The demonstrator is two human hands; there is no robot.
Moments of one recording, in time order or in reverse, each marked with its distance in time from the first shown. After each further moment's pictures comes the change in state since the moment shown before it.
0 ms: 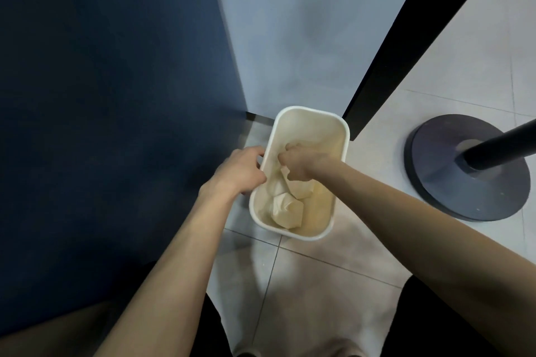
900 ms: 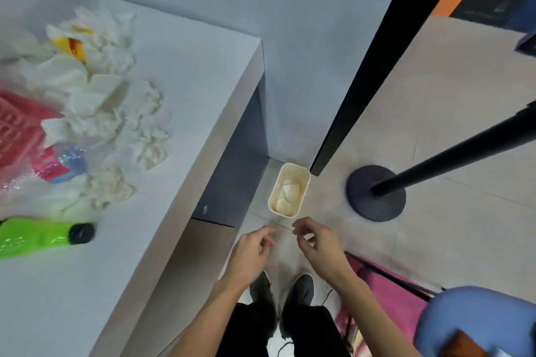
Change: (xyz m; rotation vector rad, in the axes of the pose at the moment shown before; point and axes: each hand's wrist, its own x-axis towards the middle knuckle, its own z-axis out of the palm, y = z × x) left_hand -0.481 0.187 -0.159 -0.211 0.176 0.092; right_hand -0.540 -0.171 -0.286 1.015 0.416 0.076
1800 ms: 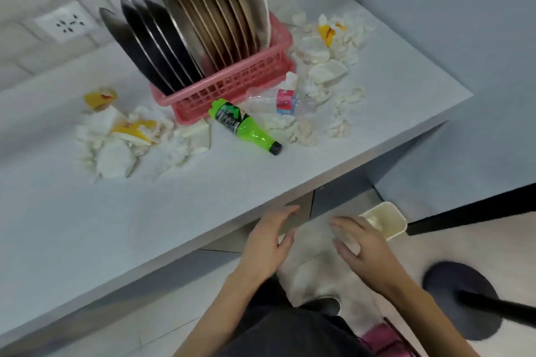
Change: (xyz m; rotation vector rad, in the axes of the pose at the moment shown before) left_hand -0.210 0.028 -0.097 -0.162 0.671 -0.157; right_hand -0.046 -0.161 0.013 -0.364 -0.559 -0.640
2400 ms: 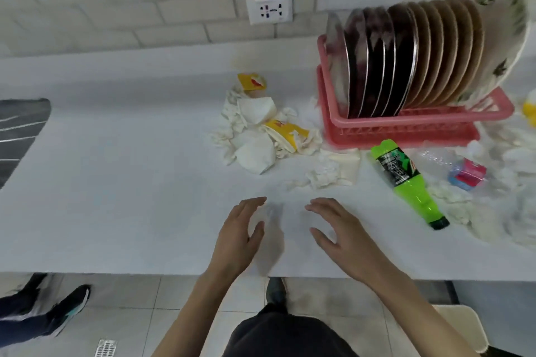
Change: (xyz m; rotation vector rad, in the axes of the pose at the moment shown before) left_hand -0.073 -0.175 -0.214 0.029 0.502 -0.318; right_hand 0.180 -0.207 0.166 -0.097 -0.396 -0.403
